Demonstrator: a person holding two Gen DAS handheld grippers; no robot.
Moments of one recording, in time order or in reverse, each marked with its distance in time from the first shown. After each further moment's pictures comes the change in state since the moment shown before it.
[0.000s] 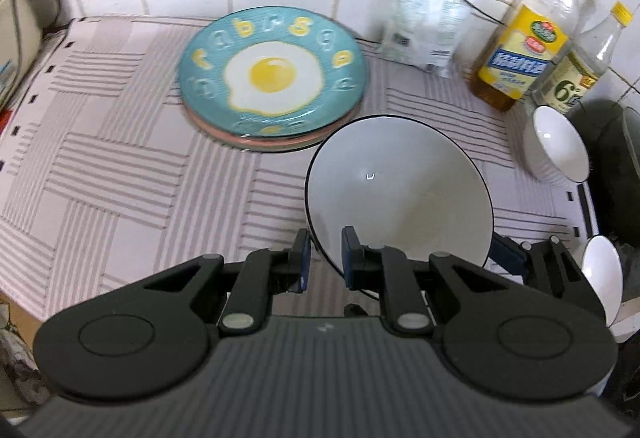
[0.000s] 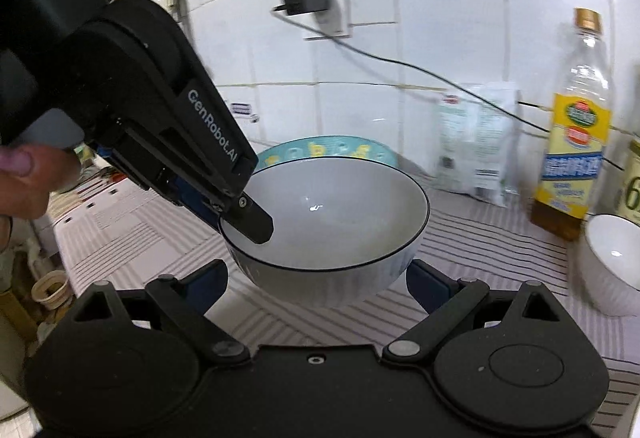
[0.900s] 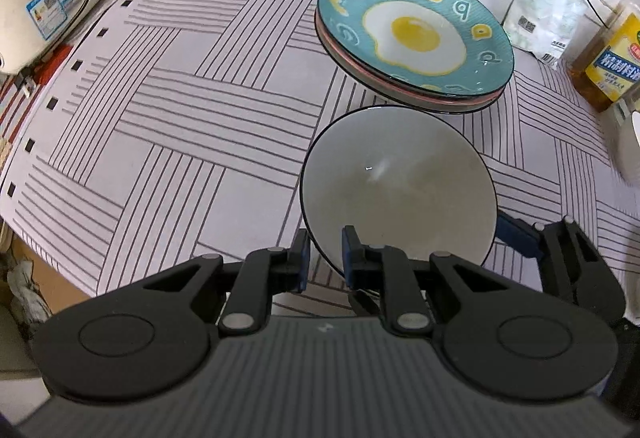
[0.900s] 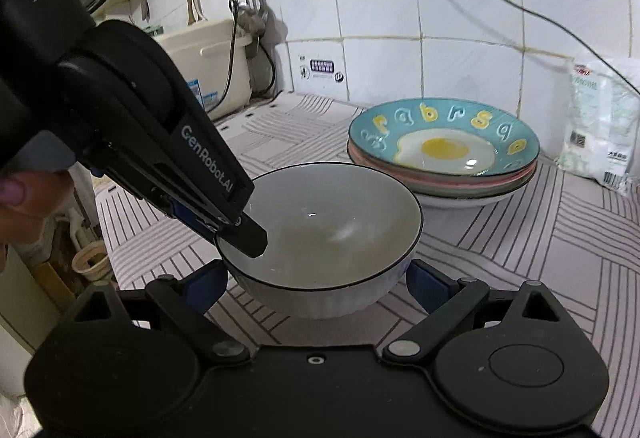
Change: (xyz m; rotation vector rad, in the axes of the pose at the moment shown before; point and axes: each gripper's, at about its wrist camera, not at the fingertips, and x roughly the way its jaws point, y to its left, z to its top) left arm 0.030 0.092 -0.021 -0.090 0.041 0.123; right arm 0.073 0.071 -0.012 -0.045 0.080 0.157
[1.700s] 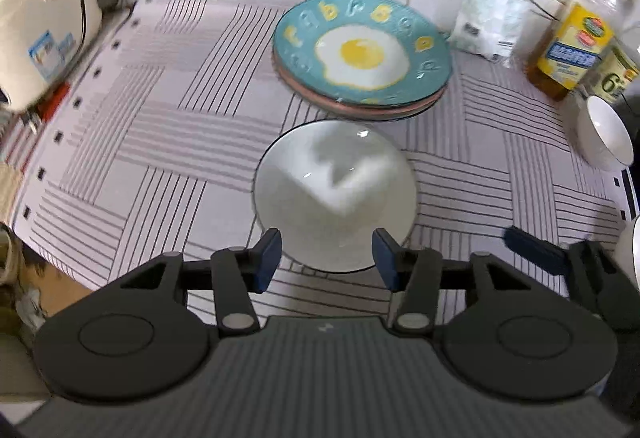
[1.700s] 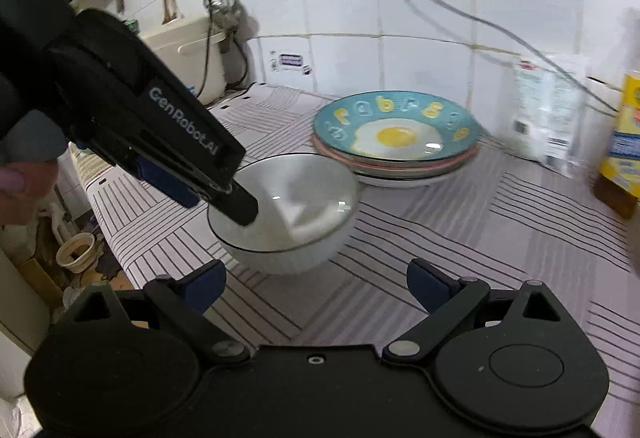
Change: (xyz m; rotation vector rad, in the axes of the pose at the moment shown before) left arm -0.054 -0.040 -0.010 0.081 -0.052 -0.007; right arm -0.064 -0.008 0.004 0.044 0.052 -0.093
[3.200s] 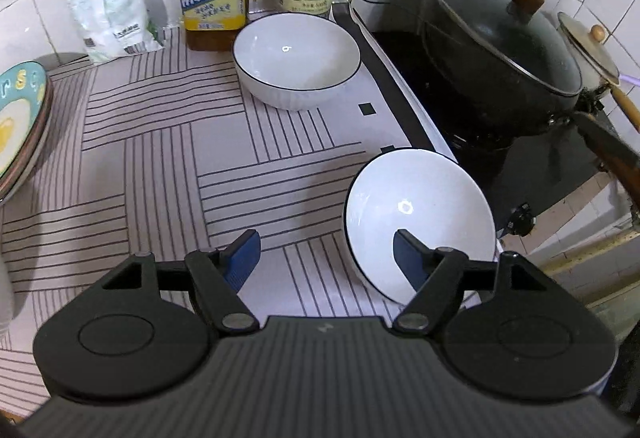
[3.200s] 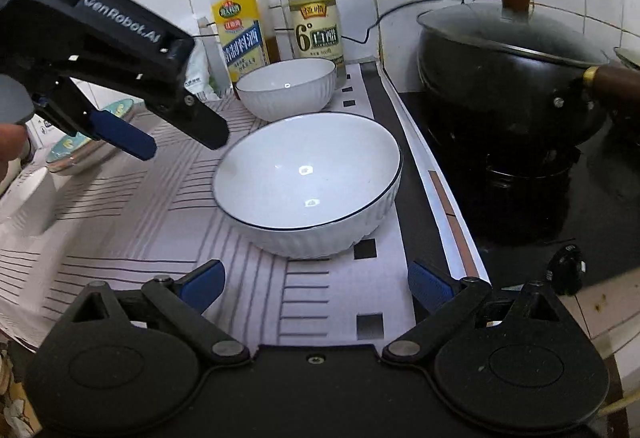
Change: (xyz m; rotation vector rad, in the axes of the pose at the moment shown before) left arm 0.027 -0.298 -0.040 0.409 0.032 -0.333; right arm -0.159 -0.185 -0.150 0.433 -0.041 -0.462
